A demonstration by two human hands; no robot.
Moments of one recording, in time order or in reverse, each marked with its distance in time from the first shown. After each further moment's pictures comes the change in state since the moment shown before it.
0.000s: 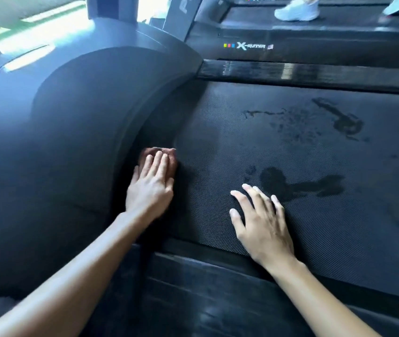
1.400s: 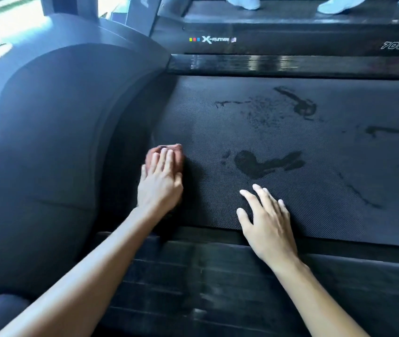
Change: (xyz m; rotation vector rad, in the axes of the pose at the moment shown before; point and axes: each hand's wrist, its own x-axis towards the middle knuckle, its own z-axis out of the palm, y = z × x) left_hand -0.018 0.053 0.008 -0.061 -0.010 0.142; right_hand -0.059 0.016 -0.018 0.035 0.084 0.259
